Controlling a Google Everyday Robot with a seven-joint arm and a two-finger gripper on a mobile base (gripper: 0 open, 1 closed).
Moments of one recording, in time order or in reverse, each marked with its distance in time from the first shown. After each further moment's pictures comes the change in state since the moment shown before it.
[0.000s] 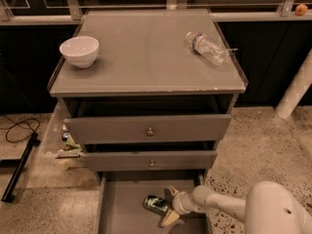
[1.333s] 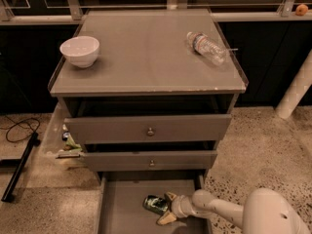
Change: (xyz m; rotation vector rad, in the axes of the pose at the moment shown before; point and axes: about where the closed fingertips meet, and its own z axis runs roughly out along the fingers) arm 0.013 0.012 0.022 -0.018 -0.047 0.128
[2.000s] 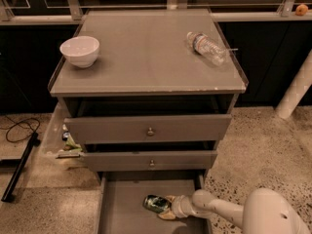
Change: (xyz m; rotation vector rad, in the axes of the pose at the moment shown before) arm 0.000 0.000 0.000 0.000 0.000 0.000
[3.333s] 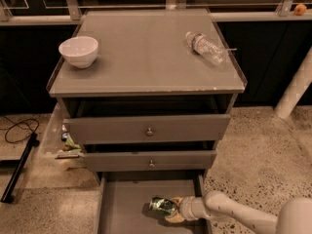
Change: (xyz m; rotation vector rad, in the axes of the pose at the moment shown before) arm -0.028 0.023 -0.078 -0.014 -0.053 -0.054
